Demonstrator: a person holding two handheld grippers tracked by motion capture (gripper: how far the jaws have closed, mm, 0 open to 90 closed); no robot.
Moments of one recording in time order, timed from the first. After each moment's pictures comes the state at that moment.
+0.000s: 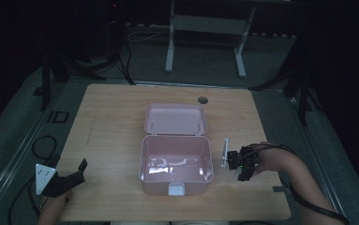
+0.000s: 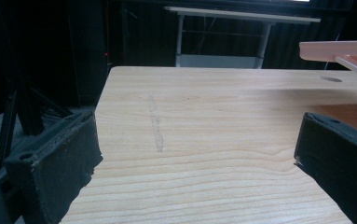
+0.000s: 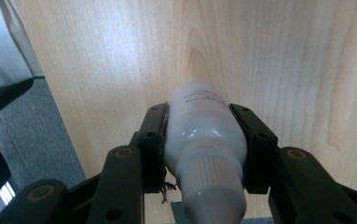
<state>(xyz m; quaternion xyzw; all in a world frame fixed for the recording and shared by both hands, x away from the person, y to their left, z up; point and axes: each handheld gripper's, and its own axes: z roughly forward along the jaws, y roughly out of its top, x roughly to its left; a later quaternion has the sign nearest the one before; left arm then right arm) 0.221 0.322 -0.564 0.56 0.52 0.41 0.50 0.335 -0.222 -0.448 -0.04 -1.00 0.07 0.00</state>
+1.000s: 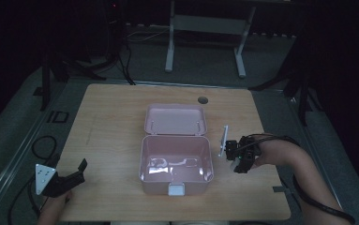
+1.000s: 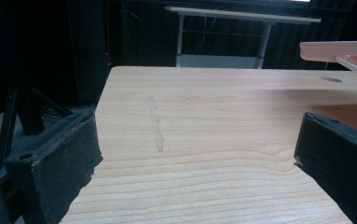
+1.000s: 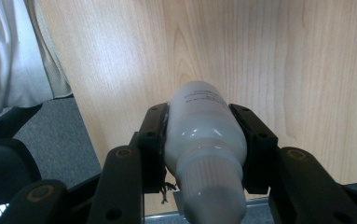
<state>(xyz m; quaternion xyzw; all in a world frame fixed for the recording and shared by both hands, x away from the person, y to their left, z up) 0.221 0.322 -0.564 0.56 0.52 0.41 0.50 0.329 -0.203 -0.393 -0.06 -1.00 0.05 -0.02</state>
